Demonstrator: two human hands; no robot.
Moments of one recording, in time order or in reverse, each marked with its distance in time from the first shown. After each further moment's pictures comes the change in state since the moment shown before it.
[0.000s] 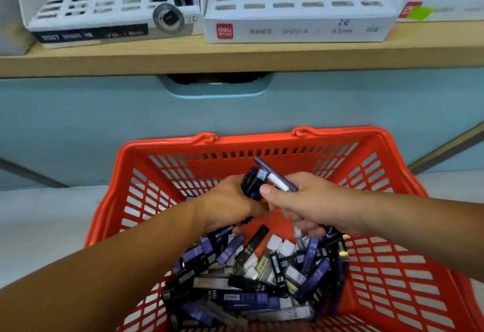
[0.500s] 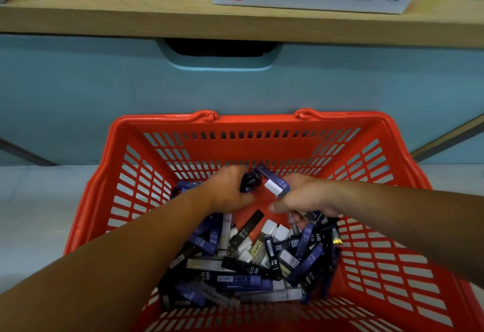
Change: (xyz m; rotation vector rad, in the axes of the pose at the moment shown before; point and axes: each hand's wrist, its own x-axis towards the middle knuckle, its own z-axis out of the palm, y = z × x) left_hand 0.043 -0.047 -0.007 0.636 0.090 0.114; right_hand 0.063 0.058 -0.007 -0.215 -0.030 0.287
